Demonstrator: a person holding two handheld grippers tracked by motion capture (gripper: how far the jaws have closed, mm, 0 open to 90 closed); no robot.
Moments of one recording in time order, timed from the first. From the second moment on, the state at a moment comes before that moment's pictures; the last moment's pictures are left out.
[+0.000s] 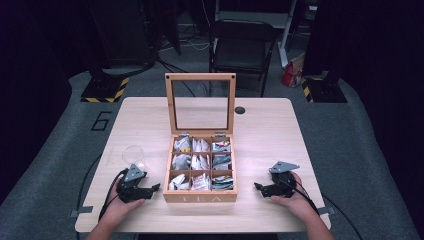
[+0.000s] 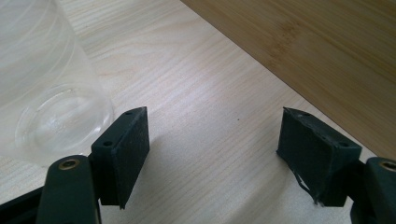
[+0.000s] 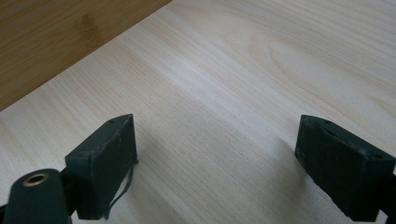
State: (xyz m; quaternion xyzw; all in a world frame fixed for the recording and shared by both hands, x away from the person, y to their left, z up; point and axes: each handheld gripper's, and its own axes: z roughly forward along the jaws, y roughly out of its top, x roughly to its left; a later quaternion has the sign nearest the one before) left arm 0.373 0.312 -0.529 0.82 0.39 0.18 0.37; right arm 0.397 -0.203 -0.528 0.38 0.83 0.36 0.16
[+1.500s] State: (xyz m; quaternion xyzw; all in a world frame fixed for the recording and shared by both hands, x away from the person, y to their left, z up) left arm 0.360 0.313 -0.497 0.81 0.41 0.17 0.38; right arm 0.397 -0.203 -0.528 0.38 0.83 0.36 0.16
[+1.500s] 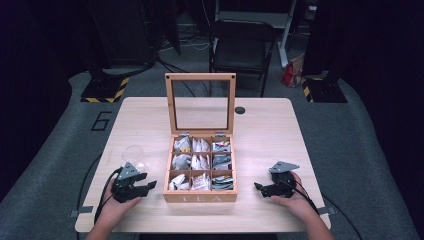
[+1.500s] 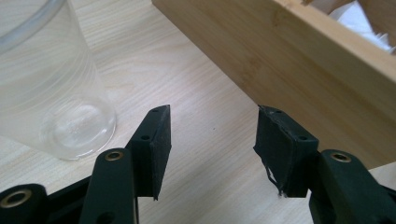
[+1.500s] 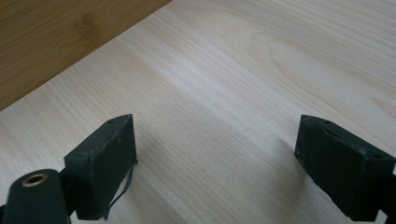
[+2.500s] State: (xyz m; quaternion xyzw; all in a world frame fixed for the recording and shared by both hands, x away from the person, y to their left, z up) left arm 0.363 0.308 -0.474 0.79 0.43 0.15 0.41; right arm 0.397 -0.203 -0.528 0.38 0.83 0.36 0.16
